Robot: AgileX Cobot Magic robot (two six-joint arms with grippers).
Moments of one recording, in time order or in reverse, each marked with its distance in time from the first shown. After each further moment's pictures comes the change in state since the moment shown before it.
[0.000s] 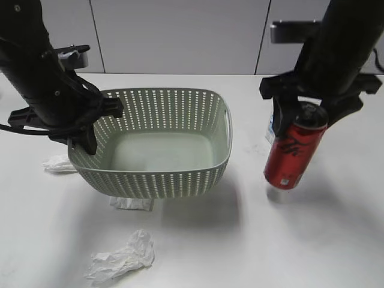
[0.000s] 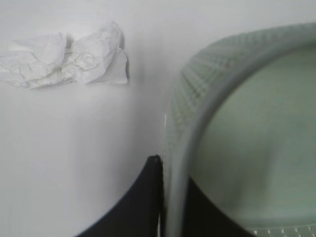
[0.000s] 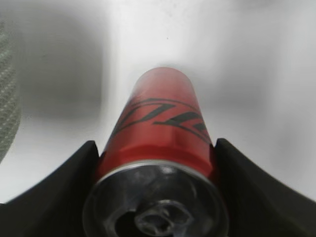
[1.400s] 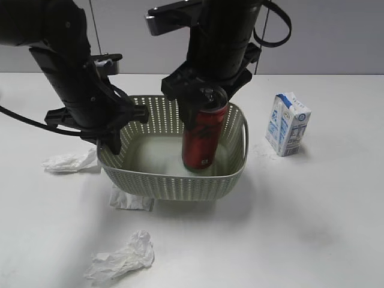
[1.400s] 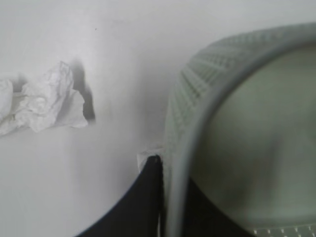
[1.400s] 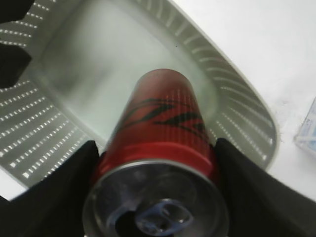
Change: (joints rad) left arm -0.051 0.151 -0.114 0.022 -0.026 0.019; right arm 0.262 0.256 -0.412 -0.026 0.050 -0.262
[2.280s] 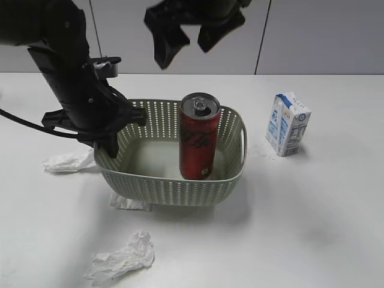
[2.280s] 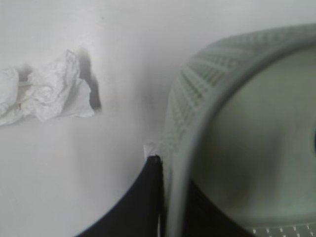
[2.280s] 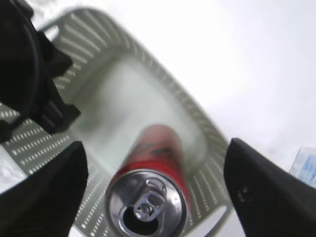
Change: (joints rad) left arm 0.003 0.000 0.000 -0.004 0.031 0.004; right arm -0.024 -0.002 -0.218 0.049 0.001 -0.052
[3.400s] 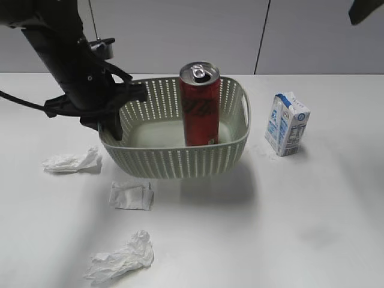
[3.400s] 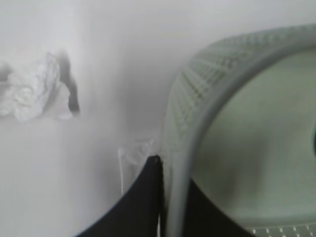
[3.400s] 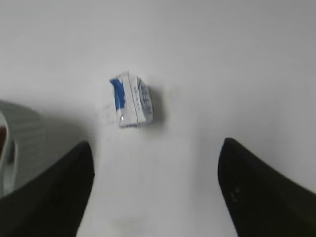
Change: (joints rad) left arm 0.039 0.006 -0.078 -0.089 0.043 -0.001; right arm -0.539 -0.344 0.301 0.008 -0.004 0.046
